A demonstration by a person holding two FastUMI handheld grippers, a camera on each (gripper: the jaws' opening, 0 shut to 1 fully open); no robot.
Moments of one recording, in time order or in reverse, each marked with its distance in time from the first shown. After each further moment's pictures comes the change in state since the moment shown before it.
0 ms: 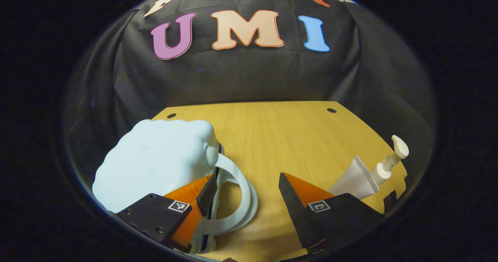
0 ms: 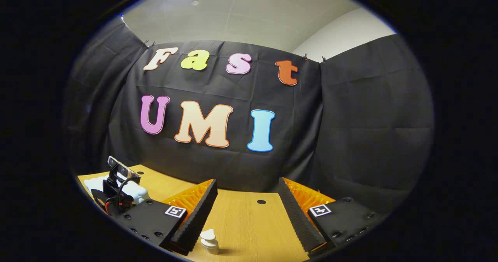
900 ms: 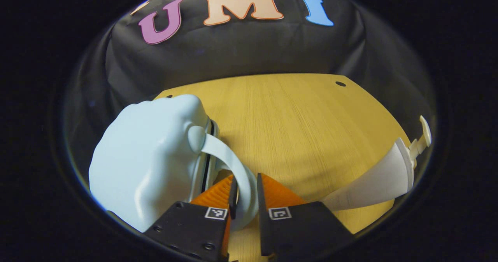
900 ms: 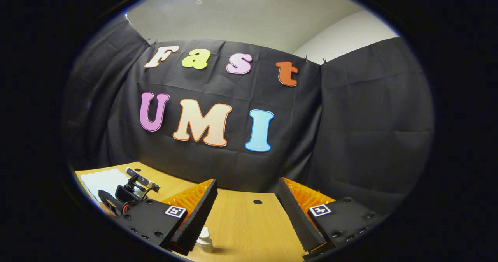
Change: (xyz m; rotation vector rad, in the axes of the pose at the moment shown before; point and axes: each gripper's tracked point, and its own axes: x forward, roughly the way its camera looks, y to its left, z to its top) left arm 0.031 0.003 -0.034 0.017 0.185 0.032; right arm -0.001 -0.007 -0.003 -0.025 -0.021 -0.004
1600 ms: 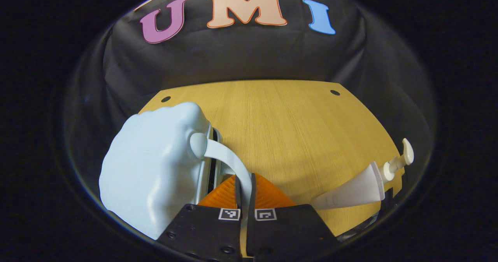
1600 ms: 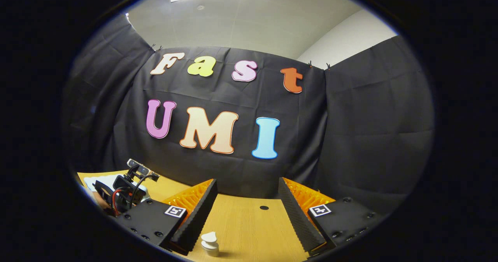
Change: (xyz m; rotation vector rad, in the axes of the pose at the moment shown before) left arm -0.032 0.010 0.035 -0.006 0.001 -0.075; right arm -0.002 0.016 0.012 0.024 -0.057 0.048
